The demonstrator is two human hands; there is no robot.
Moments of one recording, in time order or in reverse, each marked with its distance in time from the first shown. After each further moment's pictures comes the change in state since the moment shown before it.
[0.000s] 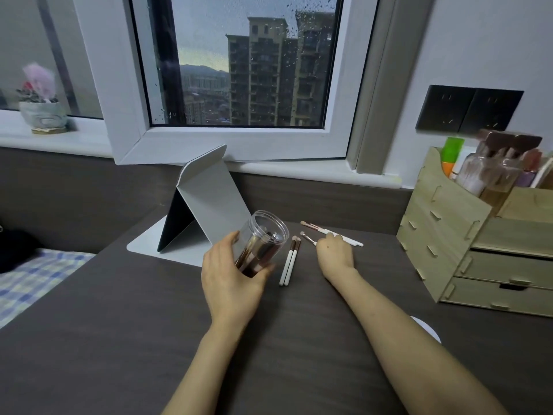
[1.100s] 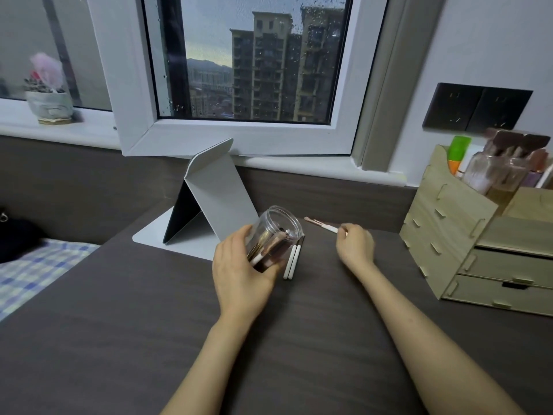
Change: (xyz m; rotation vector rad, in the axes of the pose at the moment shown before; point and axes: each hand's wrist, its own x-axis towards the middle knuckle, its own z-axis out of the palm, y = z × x) left_hand -0.004 0.006 0.000 -0.021 -0.007 0.047; right_hand -0.009 0.022 -0.017 0.672 0.149 0.338
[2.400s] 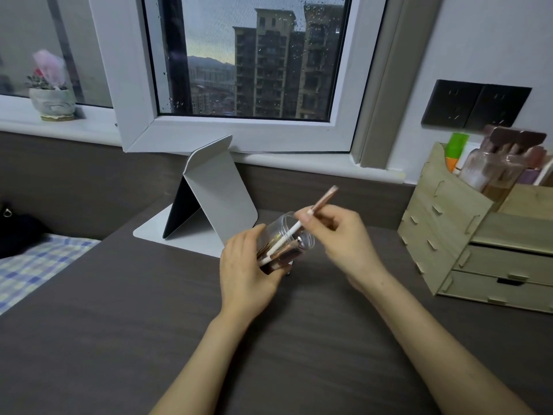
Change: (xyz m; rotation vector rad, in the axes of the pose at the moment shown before) left_hand -0.005 0.004 0.002 0.013 -0.108 0.134; right_hand -0.091 -0.073 -0.079 0.804 -0.234 -0.350
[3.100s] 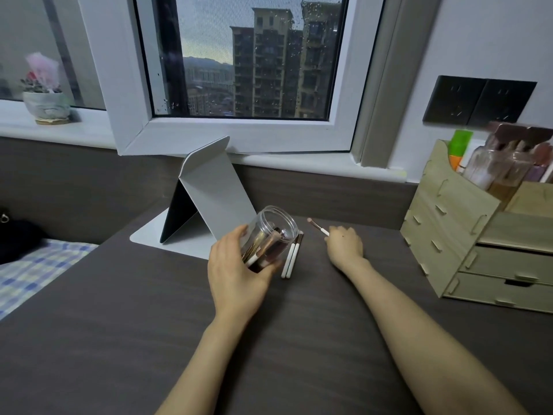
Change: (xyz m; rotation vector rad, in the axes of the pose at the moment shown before) left_hand 0.004 -0.010 0.000 -0.005 0.106 -0.129; right_hand 0.074 0.147 -0.015 -1.224 -0.060 0.295
